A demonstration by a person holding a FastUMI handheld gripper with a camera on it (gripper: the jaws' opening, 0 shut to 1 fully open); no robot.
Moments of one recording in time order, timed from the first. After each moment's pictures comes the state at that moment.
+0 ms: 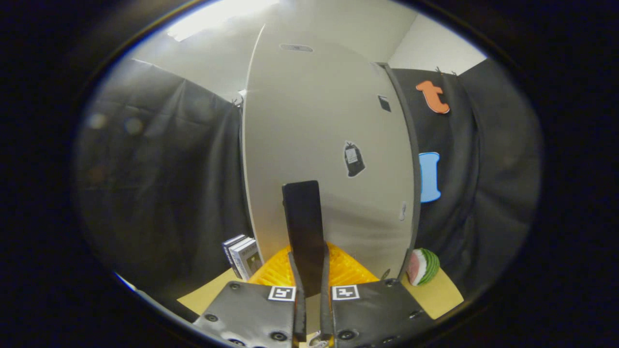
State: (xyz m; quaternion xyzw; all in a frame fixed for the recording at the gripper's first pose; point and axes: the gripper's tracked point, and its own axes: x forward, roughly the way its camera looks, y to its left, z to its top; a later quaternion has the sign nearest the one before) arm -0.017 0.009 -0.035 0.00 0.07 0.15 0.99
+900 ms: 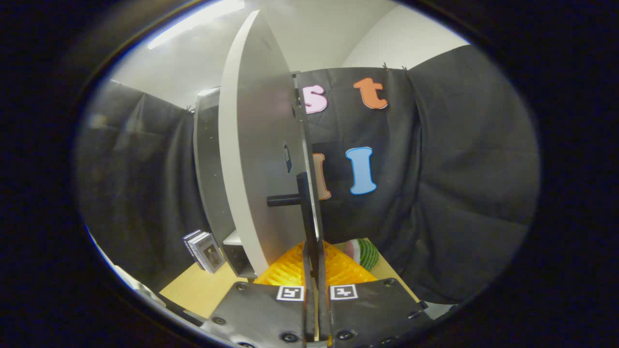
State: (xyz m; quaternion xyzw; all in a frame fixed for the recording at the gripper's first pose) arm -0.036 -0.120 -0.025 0.02 0.09 0.04 0.99
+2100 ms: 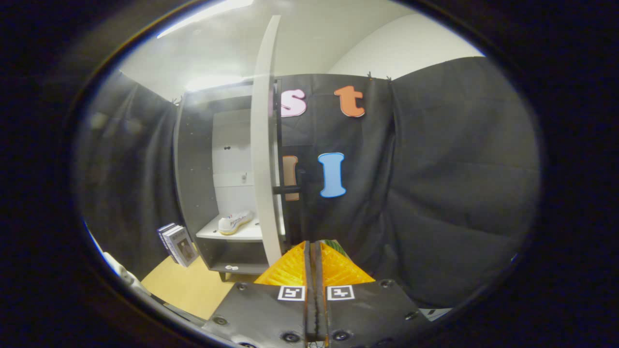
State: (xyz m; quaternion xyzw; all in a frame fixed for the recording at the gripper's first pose) arm -0.102 -0.153 -0.015 -0.03 0.07 -0.06 1.00
